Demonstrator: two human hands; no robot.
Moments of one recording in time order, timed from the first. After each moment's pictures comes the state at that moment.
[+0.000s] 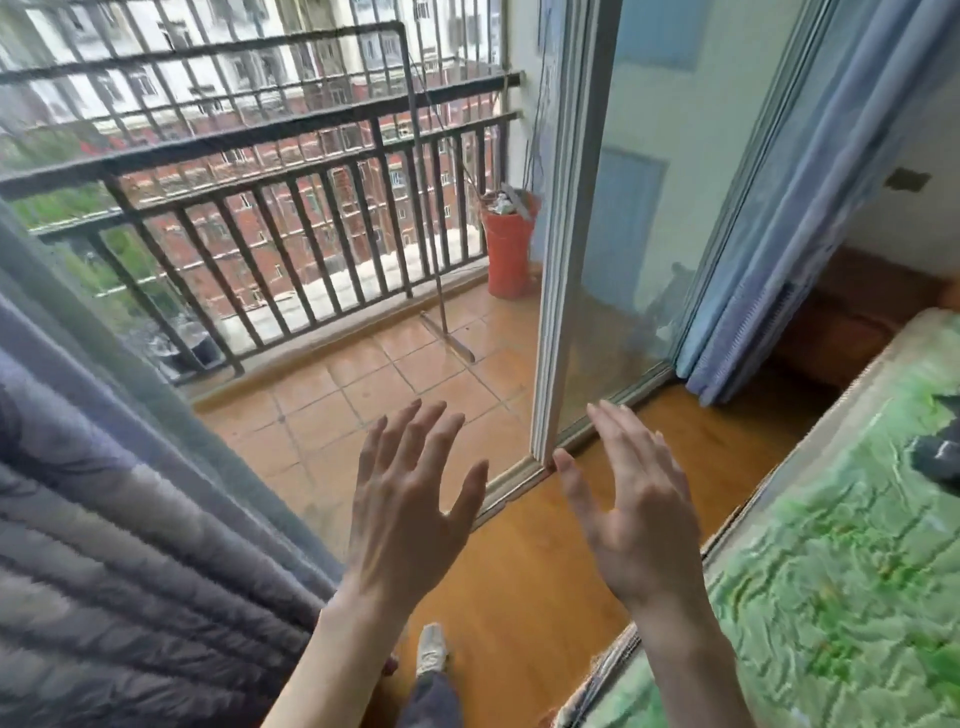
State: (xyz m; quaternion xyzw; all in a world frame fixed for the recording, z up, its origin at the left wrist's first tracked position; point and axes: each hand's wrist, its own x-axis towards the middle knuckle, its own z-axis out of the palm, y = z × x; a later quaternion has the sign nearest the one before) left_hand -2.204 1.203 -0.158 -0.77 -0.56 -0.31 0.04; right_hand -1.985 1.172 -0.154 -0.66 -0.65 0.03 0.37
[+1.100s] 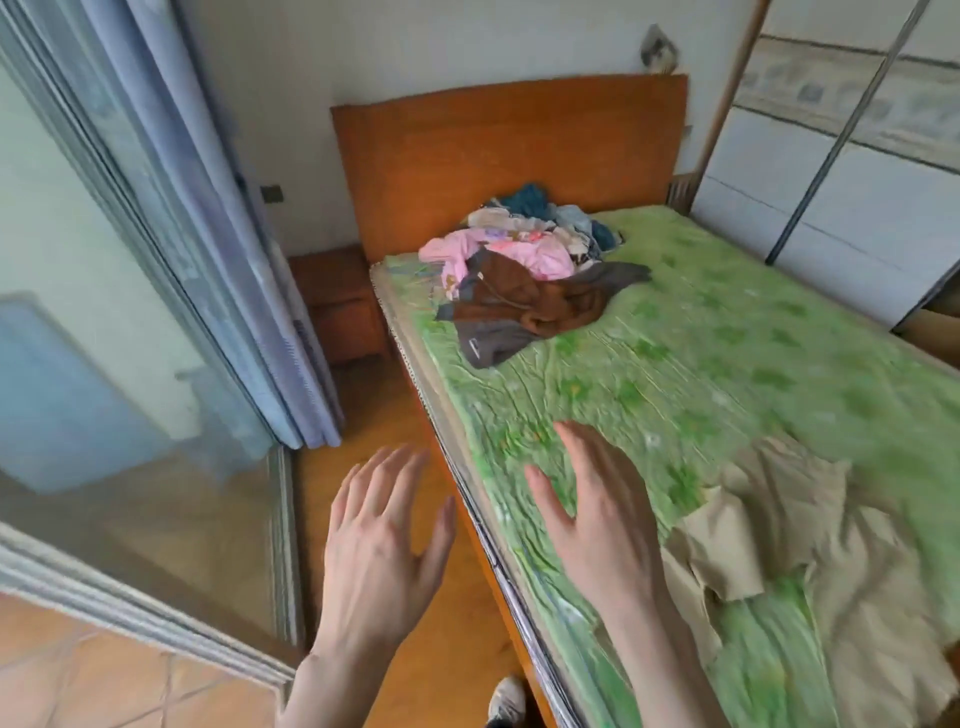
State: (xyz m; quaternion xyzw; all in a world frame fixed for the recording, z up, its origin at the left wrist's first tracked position) left_hand -1.923 1.492 -0.161 -0.95 -0.01 -0.25 -0.20; right_hand -1.861 1.280 -0.157 -0.94 -0.12 -0.17 0.28
